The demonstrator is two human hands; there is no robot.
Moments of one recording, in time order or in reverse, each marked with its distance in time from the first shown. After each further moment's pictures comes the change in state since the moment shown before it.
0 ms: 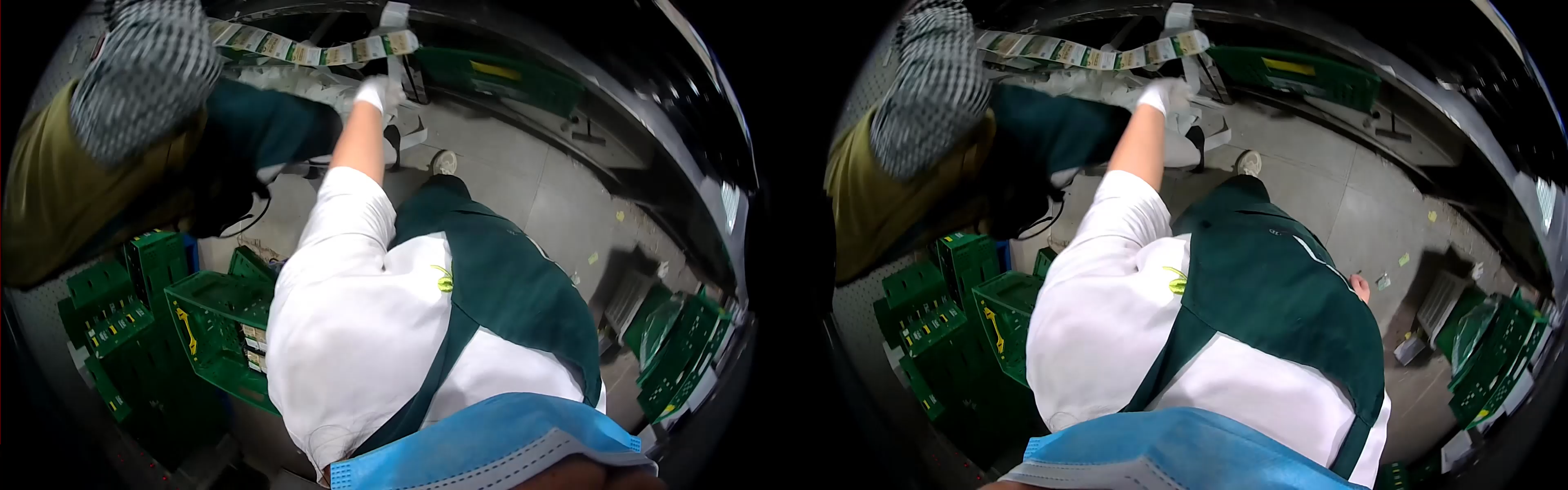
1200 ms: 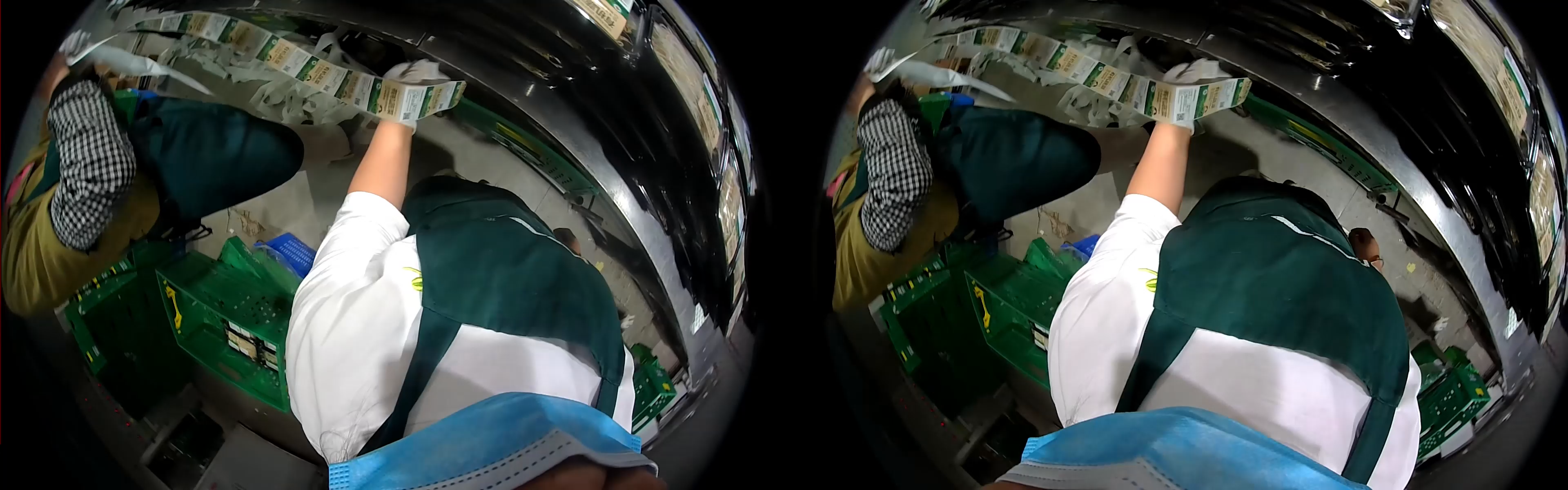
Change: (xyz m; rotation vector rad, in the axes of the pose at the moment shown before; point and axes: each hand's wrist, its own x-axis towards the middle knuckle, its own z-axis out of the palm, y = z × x) left_hand 0.078 -0.055 -0.029 -1.959 1.274 -0.447; right_hand 0.227 -0.203 -0.093 -0.390 -0.186 -0.375
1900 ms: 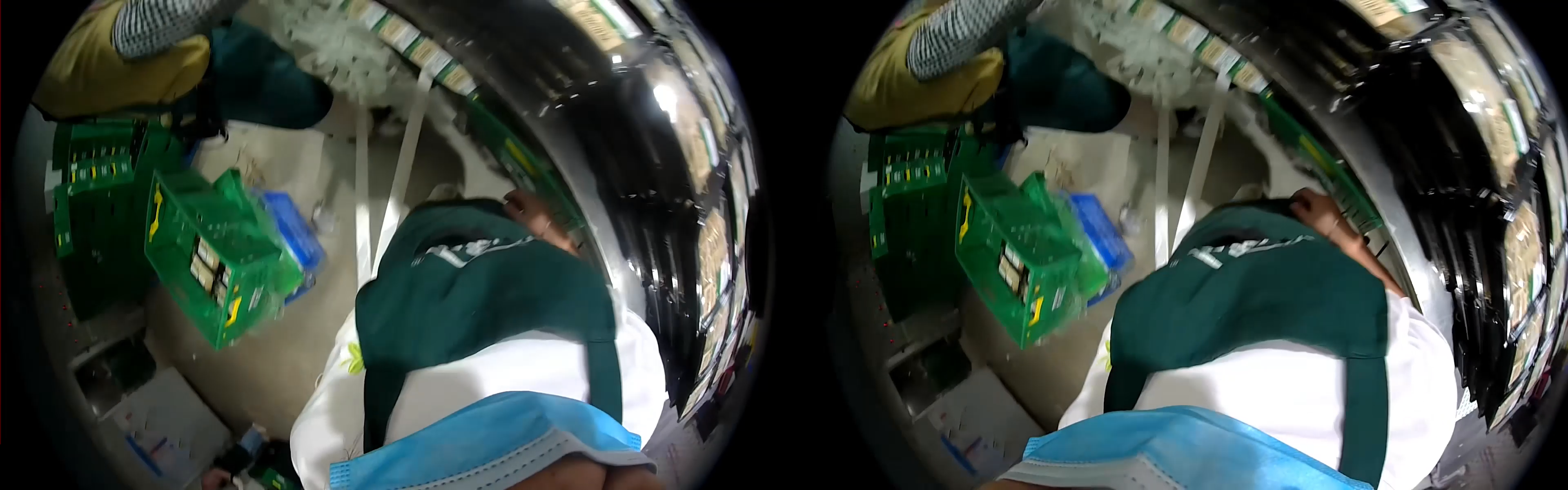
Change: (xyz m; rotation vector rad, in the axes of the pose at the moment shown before) left_hand -0.527 -0.025 -0.126 0.772 0.176 -1.009; right_hand 0.043 -0.174 -0.052 -0.113 -0.419 -0.637
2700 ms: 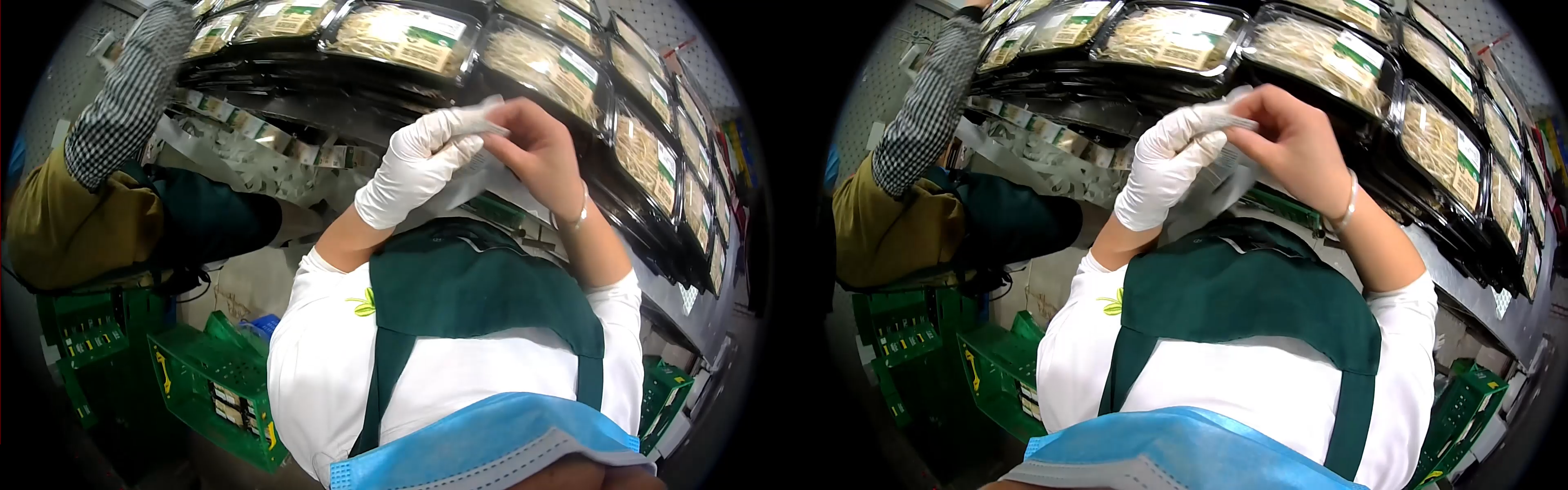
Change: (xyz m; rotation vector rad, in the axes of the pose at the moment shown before) left_hand -0.108 0.434 -0.061 -0.412 -0.588 1.828; right_hand -0.060 -0.211 -0.066 0.378 0.805 -0.401
